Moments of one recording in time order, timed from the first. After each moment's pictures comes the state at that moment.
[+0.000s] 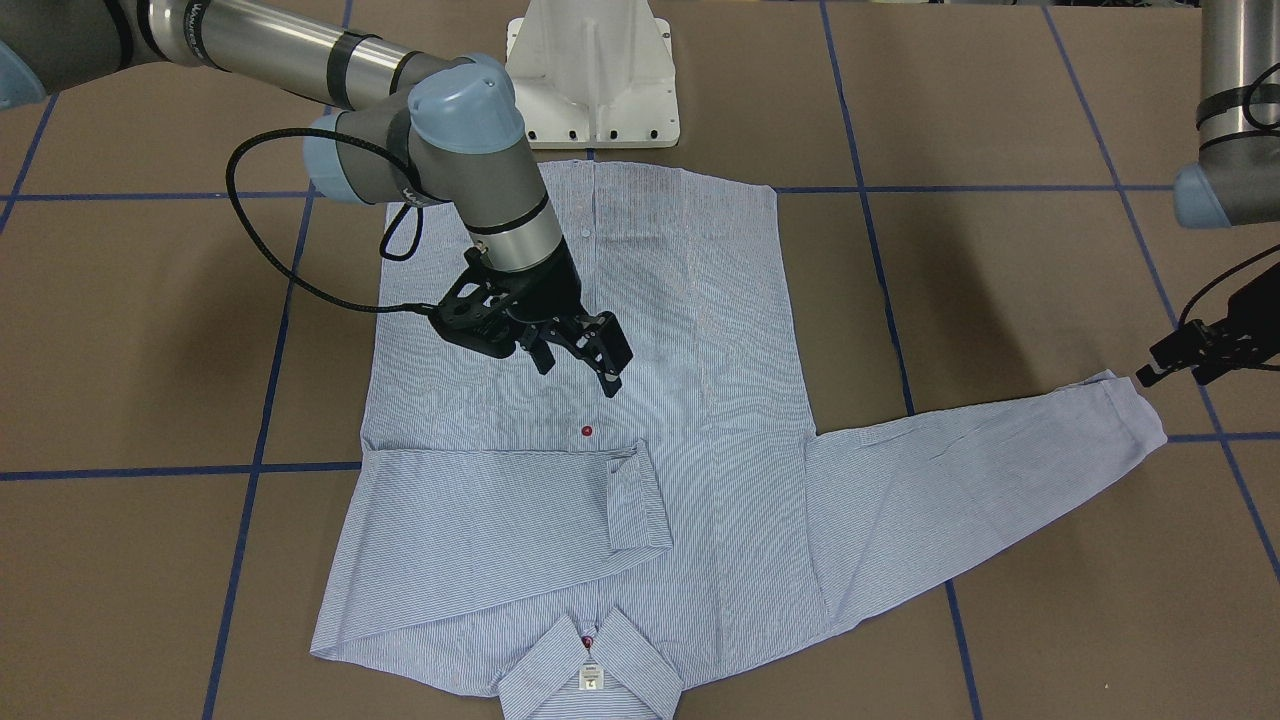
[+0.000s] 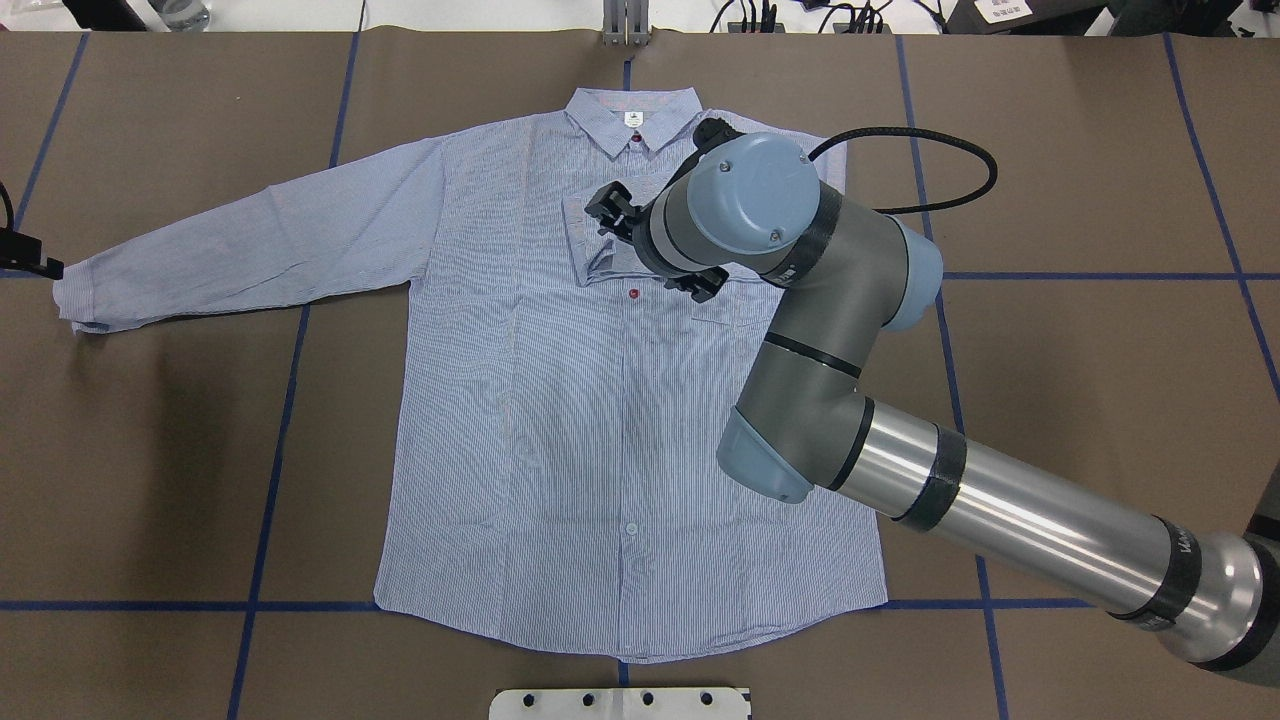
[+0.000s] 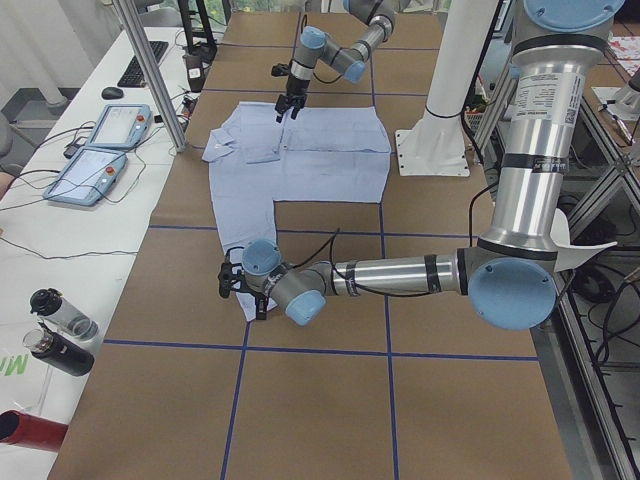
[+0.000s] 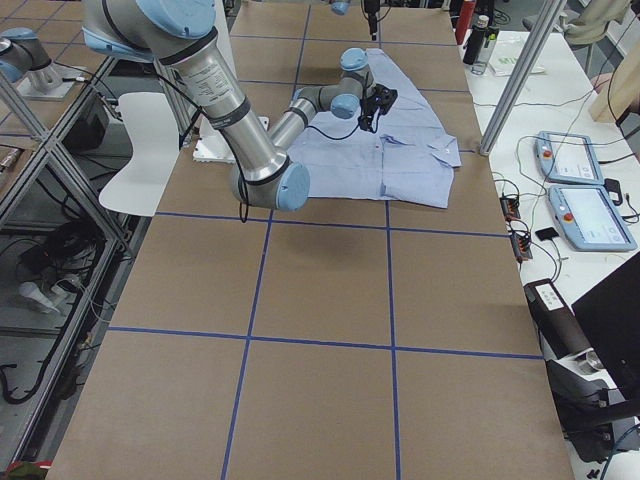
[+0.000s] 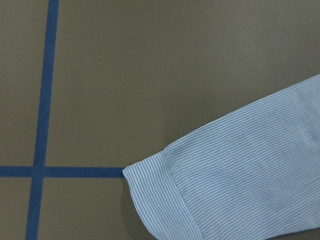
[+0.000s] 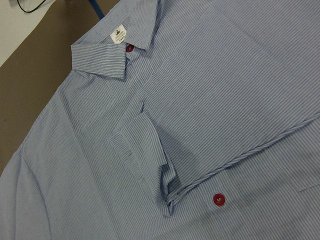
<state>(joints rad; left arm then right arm) -1.23 -1.66 -1.28 -2.46 -2.38 -0.85 0.59 -0.82 1.52 -1.20 1.72 1.84</state>
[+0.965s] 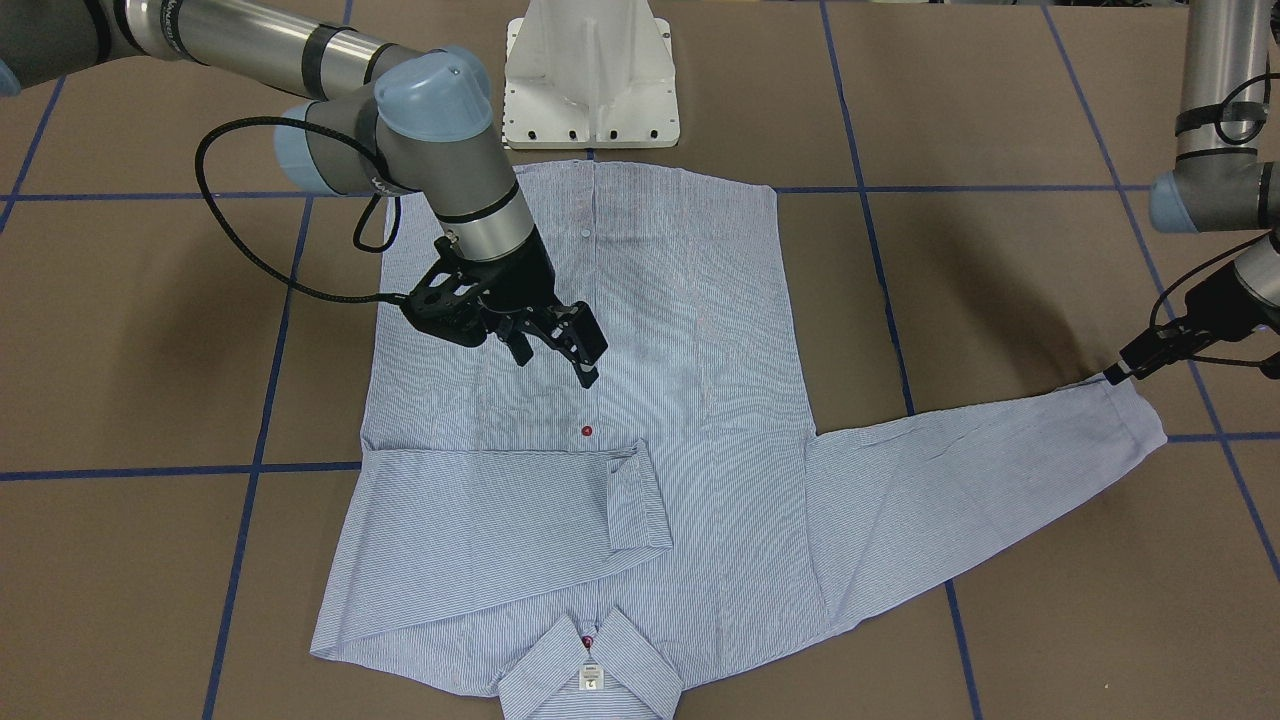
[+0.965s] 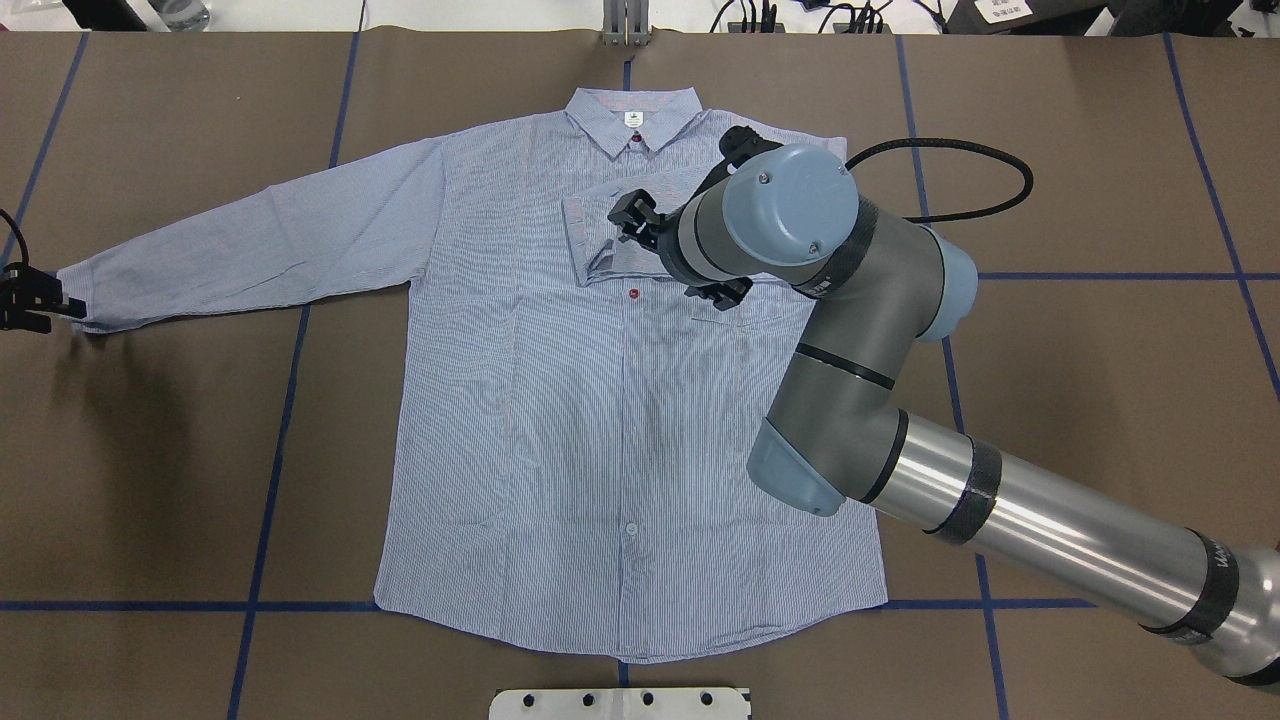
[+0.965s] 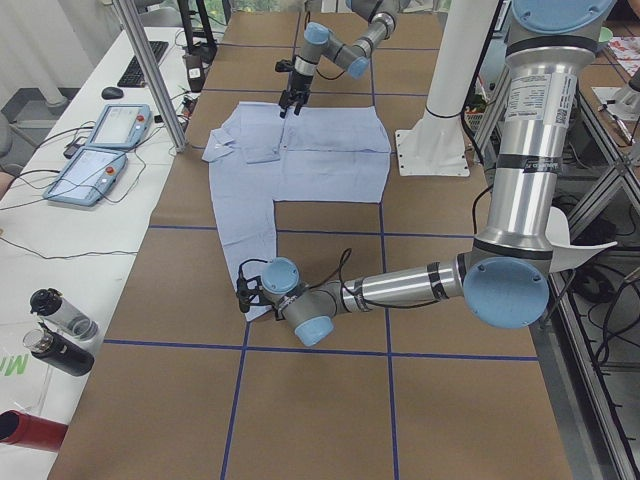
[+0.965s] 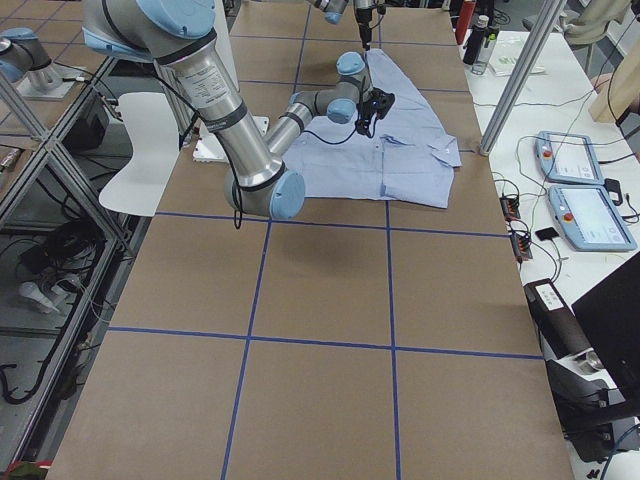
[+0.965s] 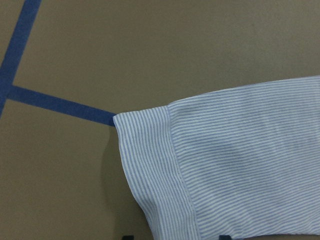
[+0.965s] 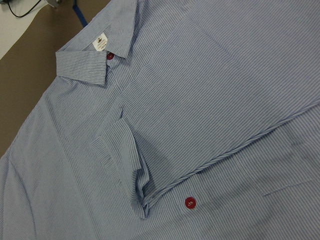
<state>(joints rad) -1.16 -1.65 -1.17 -2.72 -2.37 -1.11 0.60 -0.87 1.57 -1.20 1.72 1.84</state>
